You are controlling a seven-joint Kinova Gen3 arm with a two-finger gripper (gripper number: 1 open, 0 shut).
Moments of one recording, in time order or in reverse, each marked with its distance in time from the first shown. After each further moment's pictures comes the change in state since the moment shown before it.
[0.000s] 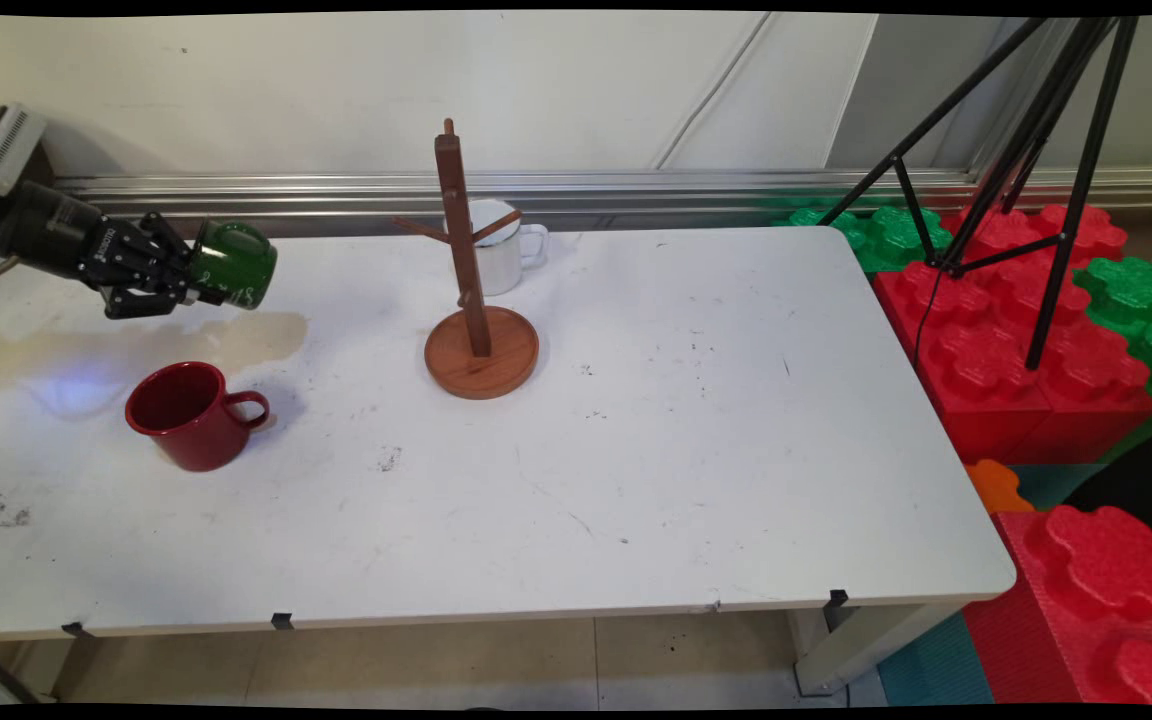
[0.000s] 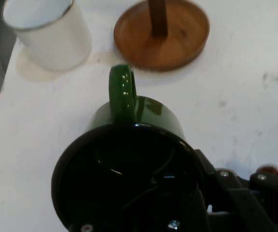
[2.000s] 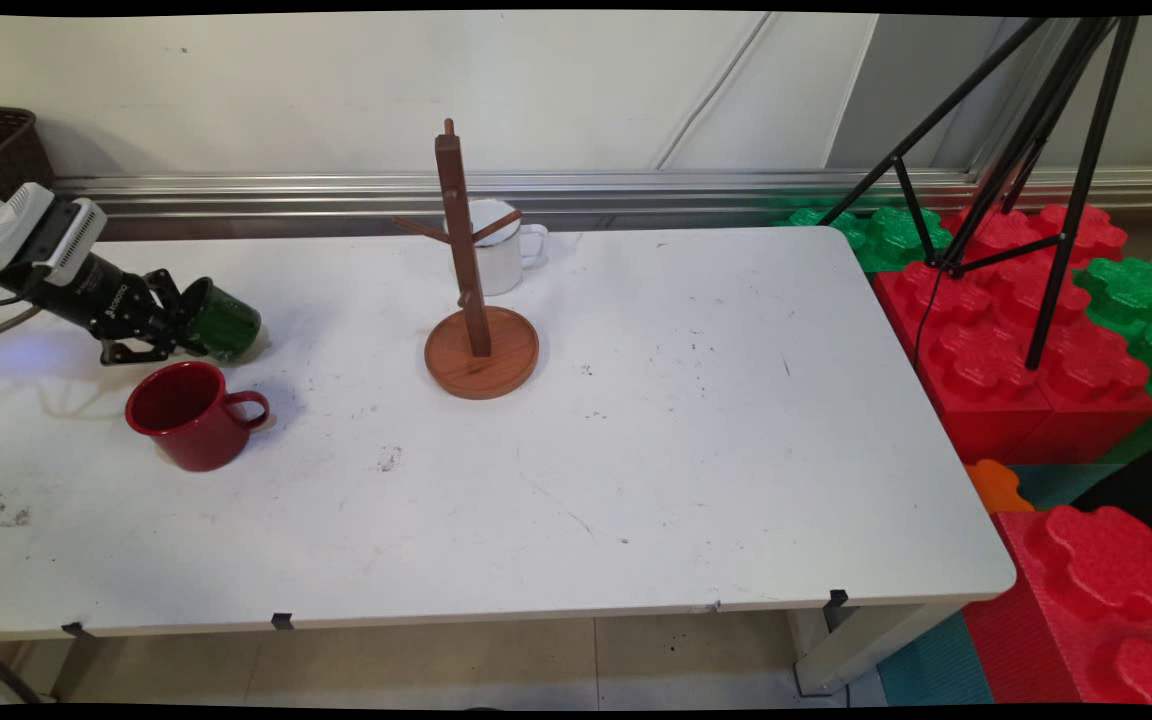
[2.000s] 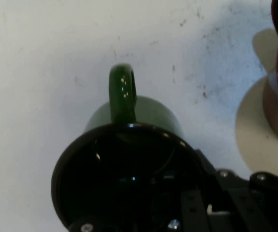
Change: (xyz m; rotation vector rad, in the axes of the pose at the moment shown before) arm -0.043 -0.009 0.036 -0.057 -0.326 0.198
